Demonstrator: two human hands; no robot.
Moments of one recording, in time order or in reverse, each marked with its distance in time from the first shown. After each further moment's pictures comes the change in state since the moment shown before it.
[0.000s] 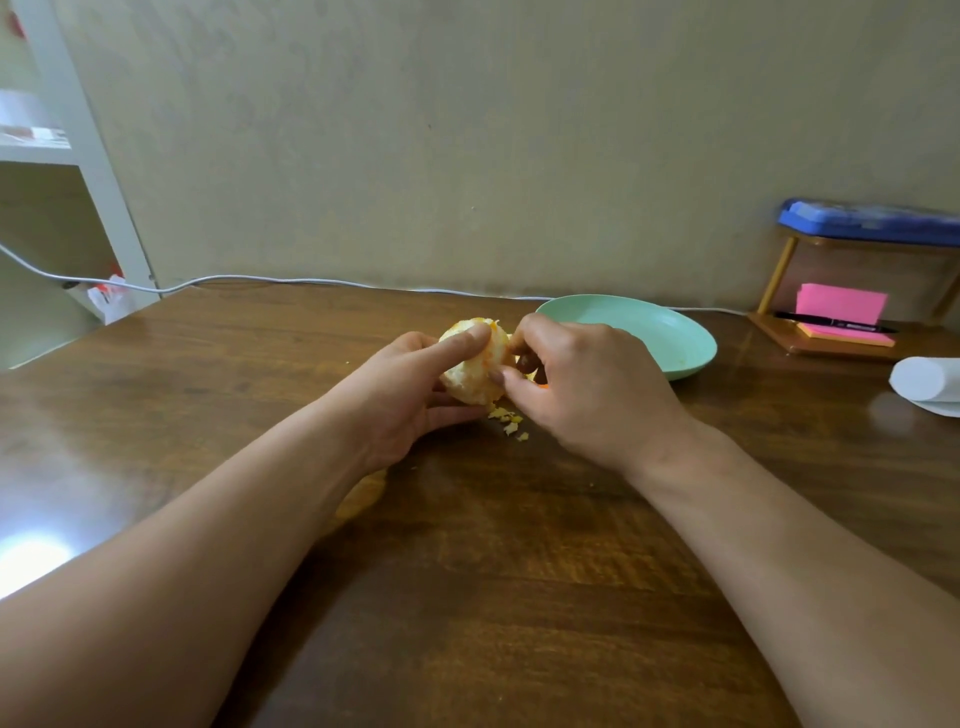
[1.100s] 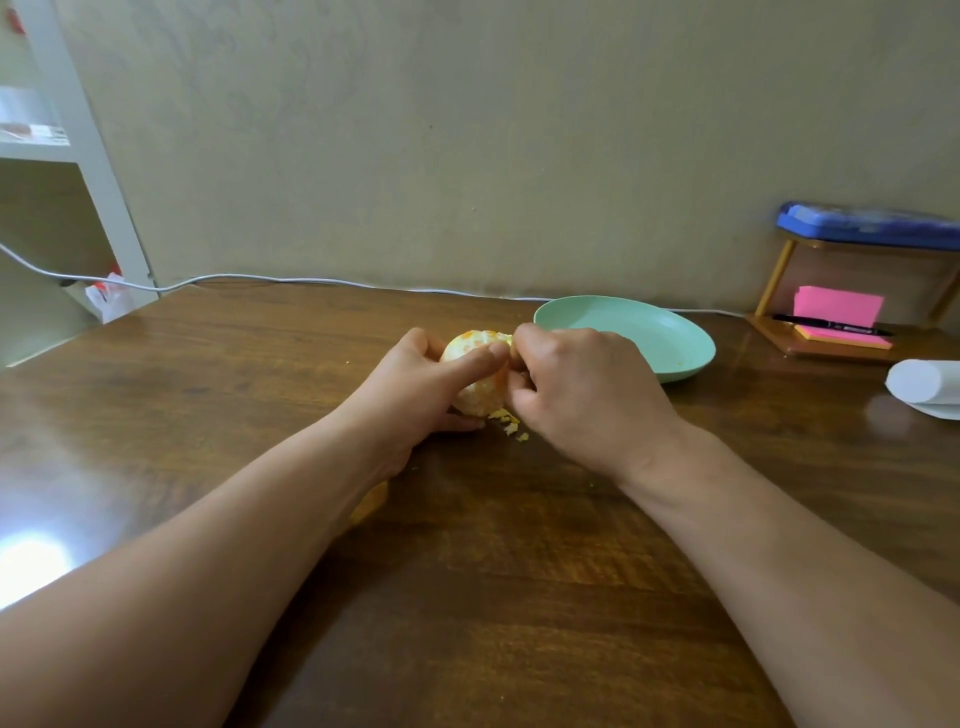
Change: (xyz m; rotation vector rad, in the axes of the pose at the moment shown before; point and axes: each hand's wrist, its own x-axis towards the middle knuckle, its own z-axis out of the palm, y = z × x) left_hand -0.002 -0.007 0.009 0.299 0.147 0.090; right_hand 0.001 -0.011 -0.003 -0.101 -0.005 -0.006
